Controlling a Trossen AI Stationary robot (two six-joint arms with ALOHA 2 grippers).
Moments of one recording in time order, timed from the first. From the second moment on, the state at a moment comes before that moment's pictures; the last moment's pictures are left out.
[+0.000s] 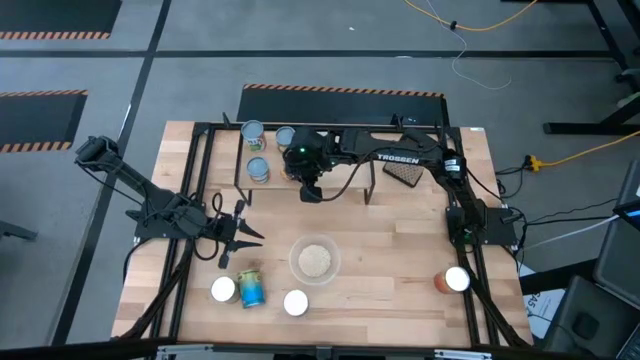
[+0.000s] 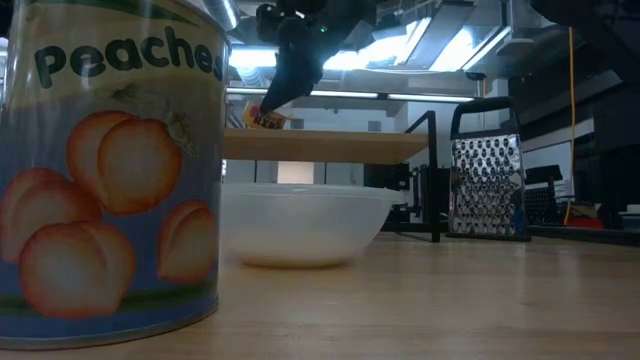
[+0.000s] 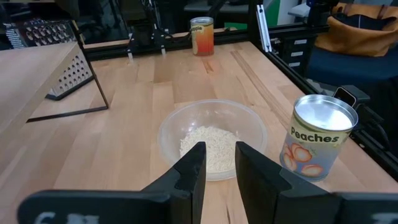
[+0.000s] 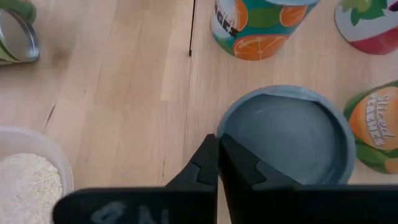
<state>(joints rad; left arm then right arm) -0.54 0.72 0.29 0.16 -0.38 -0.07 -0.18 2.14 2.06 -0.83 -0.11 -0.27</state>
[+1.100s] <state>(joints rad) -0.54 0.72 0.29 0.16 -0.38 -0.07 -0.18 2.14 2.06 -0.79 -0.11 -0.27</state>
